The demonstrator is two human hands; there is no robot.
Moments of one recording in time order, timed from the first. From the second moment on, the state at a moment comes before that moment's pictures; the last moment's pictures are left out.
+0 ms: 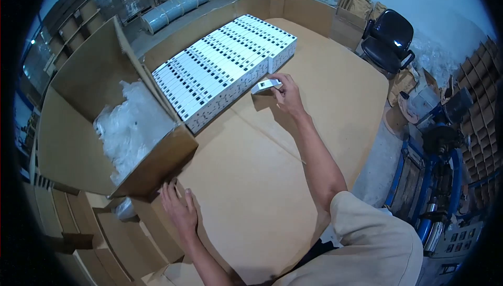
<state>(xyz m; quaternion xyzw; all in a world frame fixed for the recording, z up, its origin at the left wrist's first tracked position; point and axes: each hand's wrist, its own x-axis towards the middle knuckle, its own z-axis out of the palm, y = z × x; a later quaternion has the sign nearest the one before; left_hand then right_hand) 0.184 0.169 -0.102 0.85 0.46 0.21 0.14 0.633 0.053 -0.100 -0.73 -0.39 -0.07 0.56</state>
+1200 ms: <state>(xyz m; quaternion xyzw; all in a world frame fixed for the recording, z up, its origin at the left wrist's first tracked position) 0.137 0.168 -0.089 0.51 0.41 0.39 0.65 0.314 0.099 -0.072 -0.56 -0.57 0.20 0.57</state>
